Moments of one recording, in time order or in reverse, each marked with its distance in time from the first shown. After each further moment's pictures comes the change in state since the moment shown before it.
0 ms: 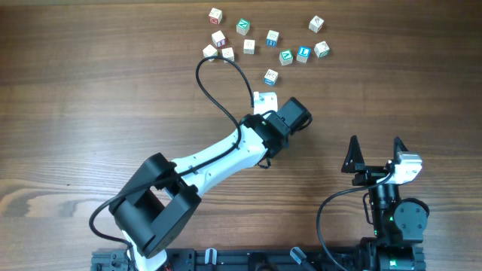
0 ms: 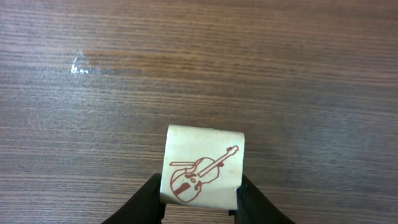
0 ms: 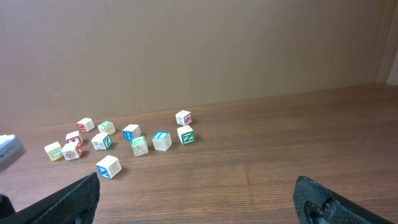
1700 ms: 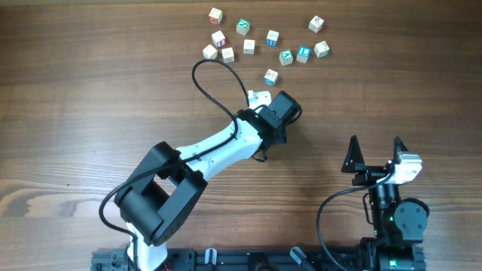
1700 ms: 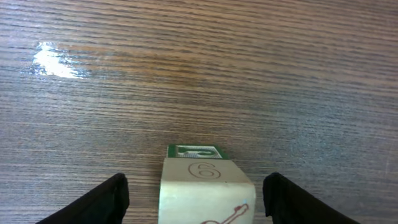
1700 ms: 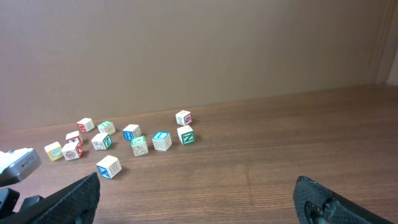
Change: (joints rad) left arm 0.069 0.060 -0.013 0.080 0.116 0.018; right arm 0.000 0.000 0.000 0.000 0.000 0.000
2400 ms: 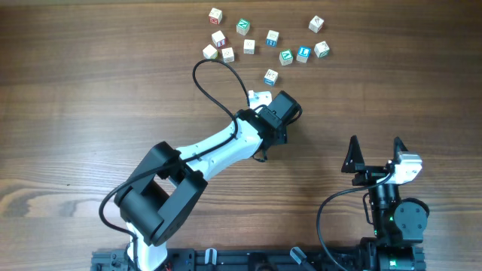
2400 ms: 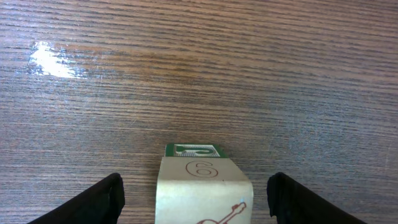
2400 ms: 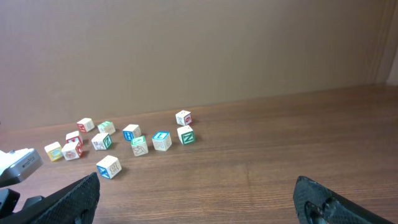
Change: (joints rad) left arm 0.000 0.000 0.000 0.000 0.006 0.010; right arm 0.000 0.000 0.000 0.000 0.000 0.000
